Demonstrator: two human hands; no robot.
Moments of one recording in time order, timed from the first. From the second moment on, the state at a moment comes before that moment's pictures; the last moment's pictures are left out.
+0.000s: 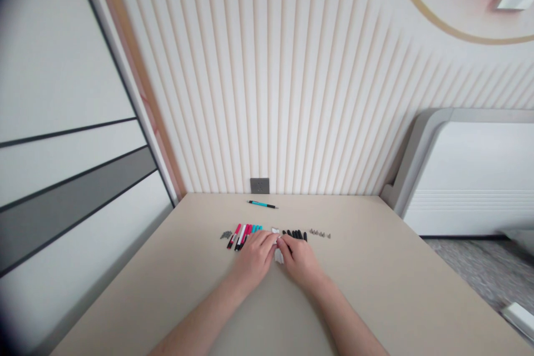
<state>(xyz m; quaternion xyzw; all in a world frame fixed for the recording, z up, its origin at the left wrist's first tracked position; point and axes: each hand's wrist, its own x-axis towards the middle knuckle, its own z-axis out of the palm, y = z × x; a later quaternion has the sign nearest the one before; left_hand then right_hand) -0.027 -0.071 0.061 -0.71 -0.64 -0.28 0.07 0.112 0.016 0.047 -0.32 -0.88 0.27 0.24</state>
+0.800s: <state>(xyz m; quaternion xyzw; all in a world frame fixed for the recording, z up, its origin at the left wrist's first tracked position) -0.178 -0.104 0.061 -0.56 -0.82 -0.12 0.07 0.110 0.022 0.035 -0.30 -0.85 0.31 0.29</state>
